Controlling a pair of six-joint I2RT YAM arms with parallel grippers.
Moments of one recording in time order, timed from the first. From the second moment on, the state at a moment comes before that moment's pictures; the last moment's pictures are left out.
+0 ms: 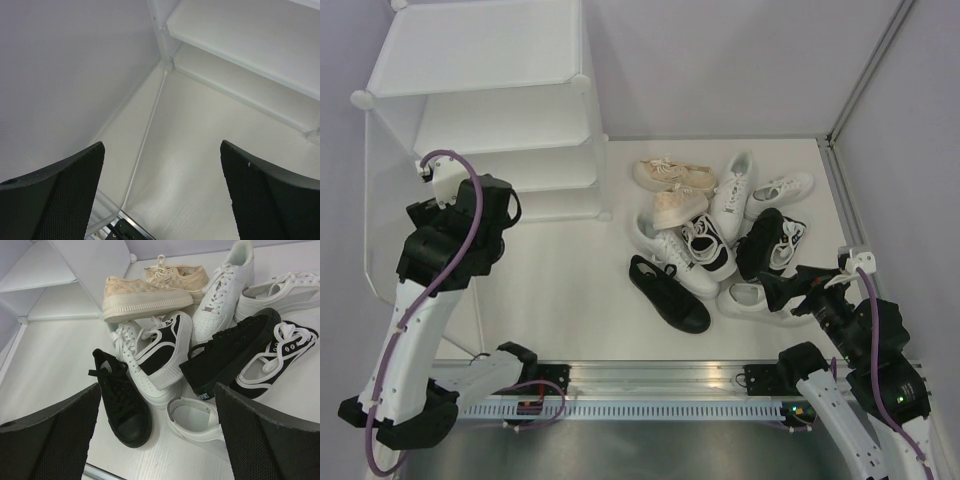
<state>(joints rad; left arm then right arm) -0.43 1.02 1.56 -1.31 -0.96 -0.56 0.36 0.19 0.81 -0.76 -0.01 0.33</state>
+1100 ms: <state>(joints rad) 0.13 0.96 1.50 -0.99 -1.03 -0.19 0.40 0.29 0.81 -0.76 -0.04 0.32</state>
